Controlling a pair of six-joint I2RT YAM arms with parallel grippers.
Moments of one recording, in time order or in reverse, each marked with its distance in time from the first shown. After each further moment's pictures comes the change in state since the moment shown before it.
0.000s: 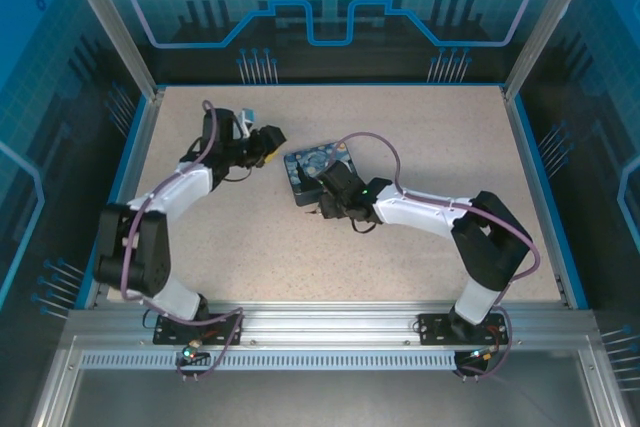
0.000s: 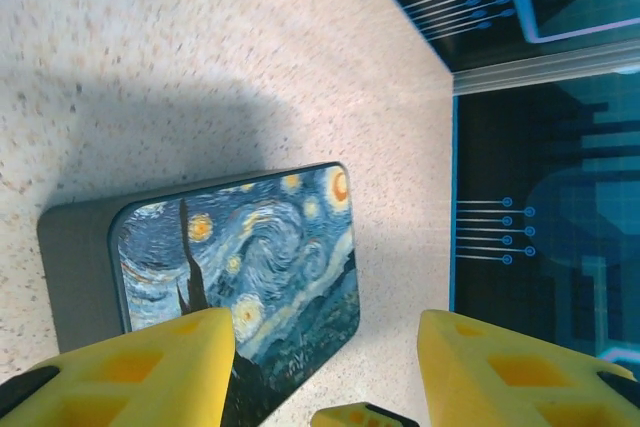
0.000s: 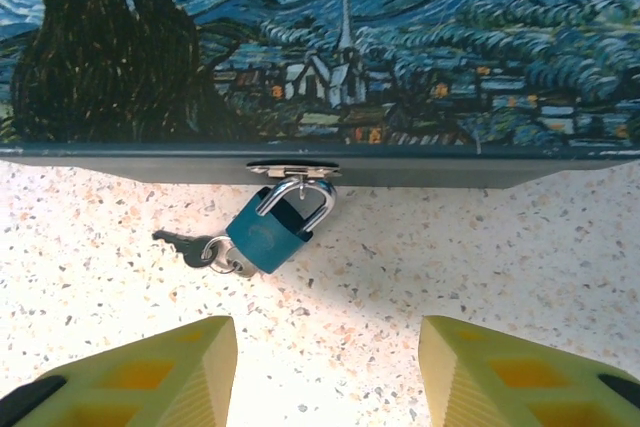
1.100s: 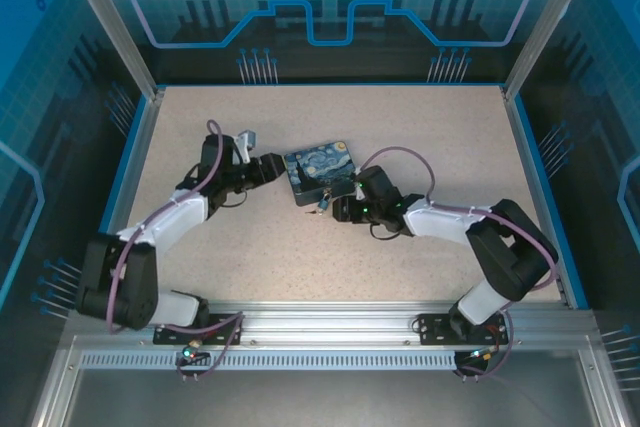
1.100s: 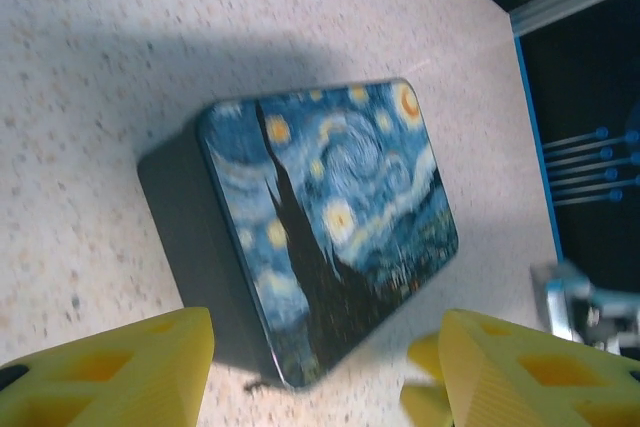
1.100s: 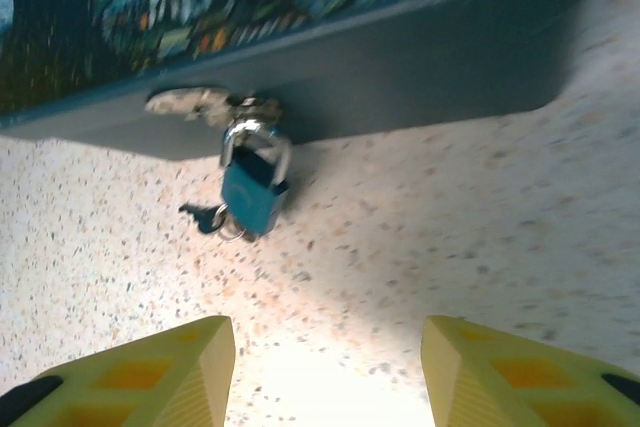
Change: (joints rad) left arm -0.035 -0.121 -0.203 0.037 -0.093 0.222; right arm -0.155 -0.105 -0.324 0.392 -0.345 0.099
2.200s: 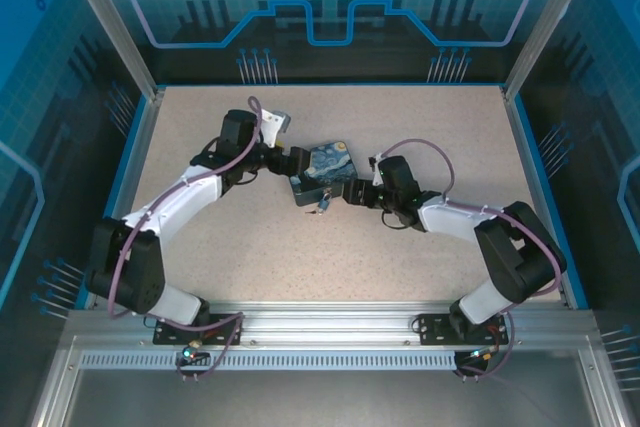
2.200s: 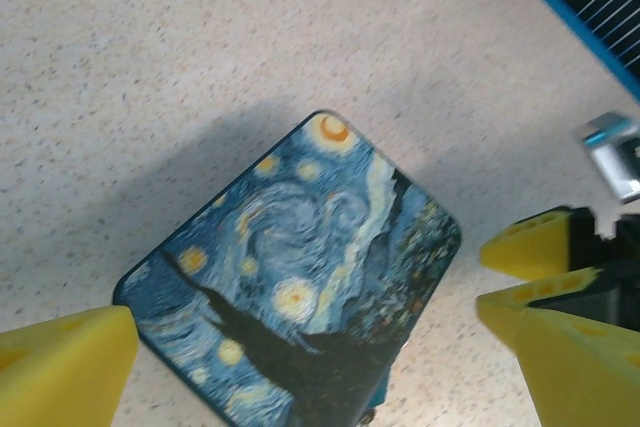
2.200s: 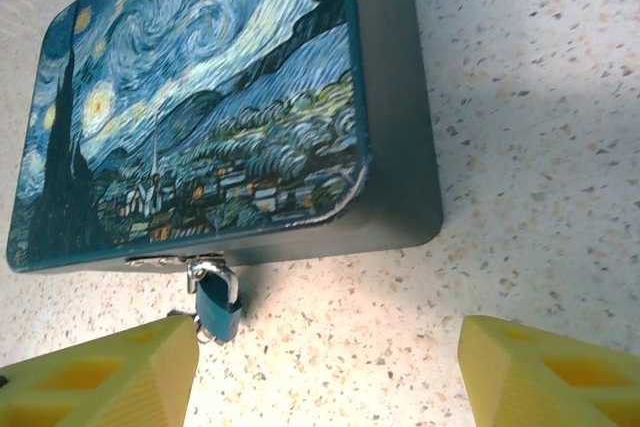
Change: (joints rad) left arm -0.133 0.087 0.277 -0.225 -0.102 0.545; right arm -0.157 -0.048 -0.052 0.139 -0.060 -0.032
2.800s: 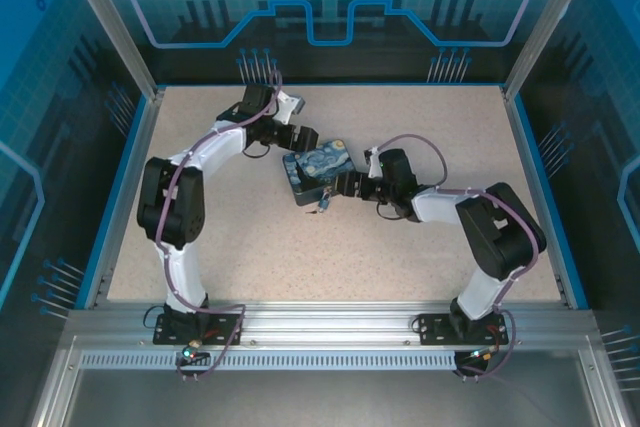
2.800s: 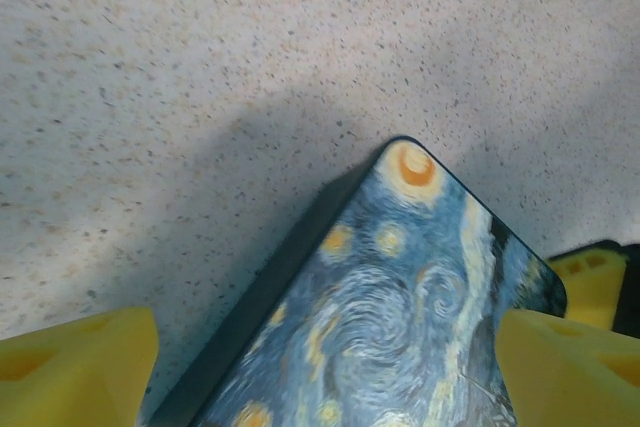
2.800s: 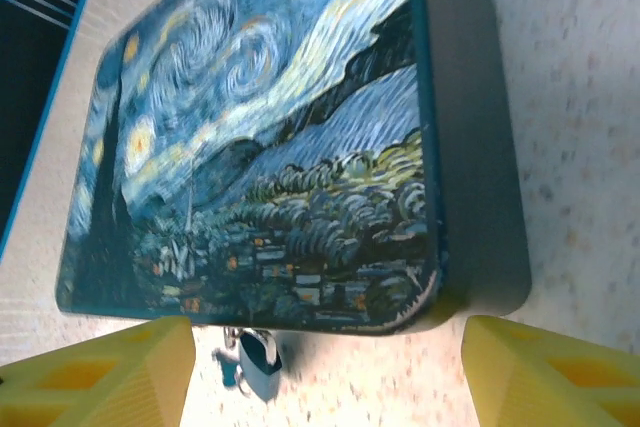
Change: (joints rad) left arm 0.060 0.478 0.468 -0.215 0.153 0.067; right arm -0.067 0.171 0.072 0.183 -0.182 0.014
